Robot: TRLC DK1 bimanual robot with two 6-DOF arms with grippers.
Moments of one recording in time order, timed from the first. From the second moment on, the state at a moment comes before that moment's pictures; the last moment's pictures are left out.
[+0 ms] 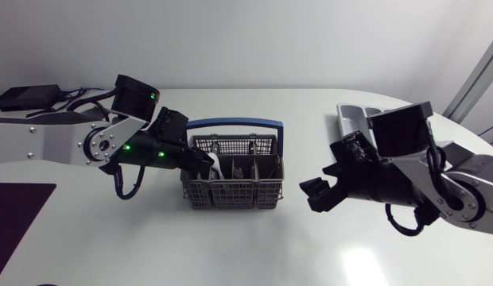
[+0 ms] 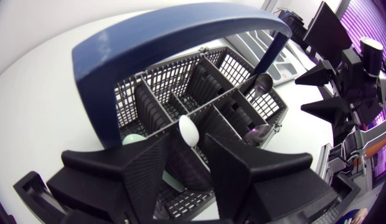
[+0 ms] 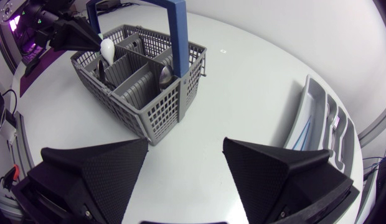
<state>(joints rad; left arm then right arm) -0.39 1.59 0.90 -0.15 0.35 0.03 0.43 1.20 0.61 -0.20 -0.07 -0.12</state>
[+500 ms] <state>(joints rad) -0.42 1.64 0.92 -0.08 0.35 0.00 0.43 1.20 0.61 -0.19 -0.07 -0.12</state>
